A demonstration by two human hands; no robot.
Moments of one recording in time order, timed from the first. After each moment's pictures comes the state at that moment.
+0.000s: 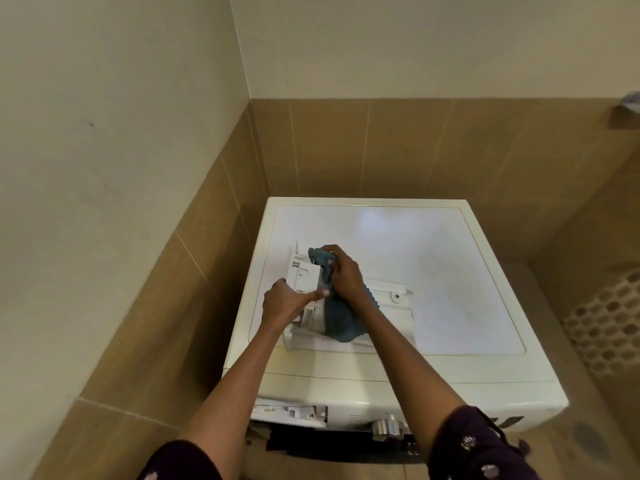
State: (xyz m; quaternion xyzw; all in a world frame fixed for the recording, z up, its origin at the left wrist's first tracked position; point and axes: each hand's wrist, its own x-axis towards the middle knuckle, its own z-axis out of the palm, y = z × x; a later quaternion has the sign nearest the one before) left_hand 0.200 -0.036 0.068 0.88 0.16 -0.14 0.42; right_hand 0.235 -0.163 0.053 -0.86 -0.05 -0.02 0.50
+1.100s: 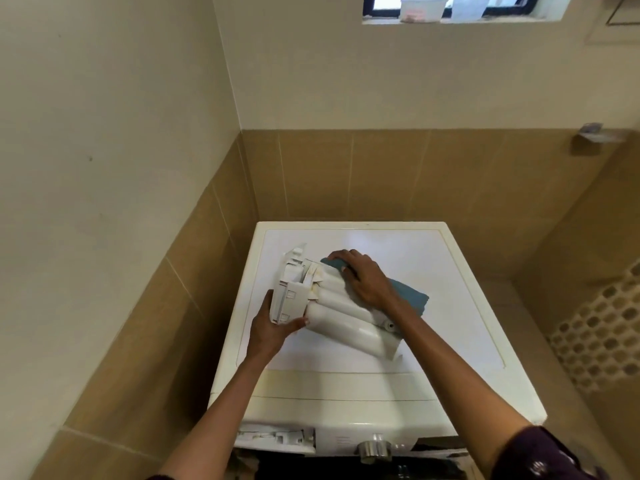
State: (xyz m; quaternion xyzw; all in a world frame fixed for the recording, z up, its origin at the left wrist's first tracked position) left_hand 0.169 -0.035 0.075 0.82 0.08 -0.04 0.57; right_hand 0.241 -0.239 0.090 -0.93 -0.17 -0.06 0.33
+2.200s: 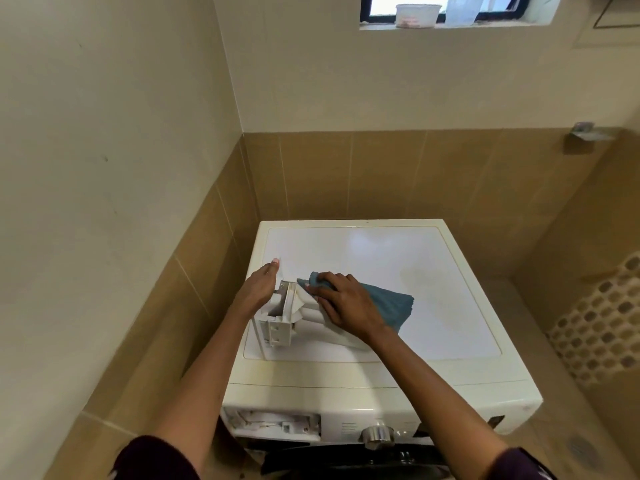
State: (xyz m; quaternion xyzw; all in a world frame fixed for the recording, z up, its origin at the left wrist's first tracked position) left_hand 0.208 -0.015 0.132 0.88 0.12 -0.16 0.43; right_hand 0.177 -0.199 0.089 -0.91 -0.30 -0.20 0.18
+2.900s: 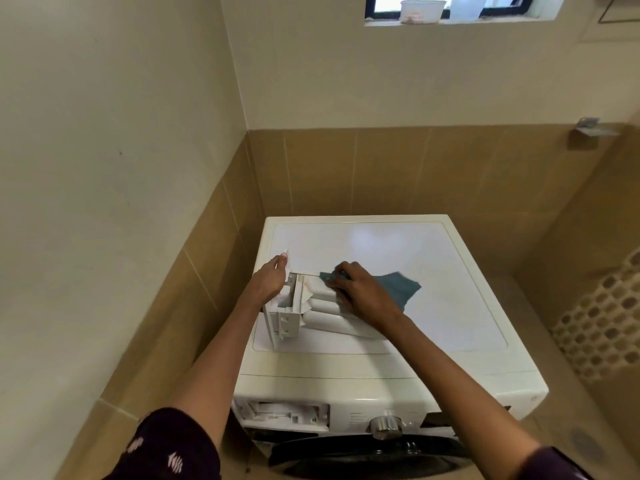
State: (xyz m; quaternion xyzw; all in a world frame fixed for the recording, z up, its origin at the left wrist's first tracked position) left_hand 0.202 -0.011 0.134 0.91 0.07 -0.14 0.39; right_hand 0.176 -0.205 0.096 -0.93 -0.26 -0.15 0.20
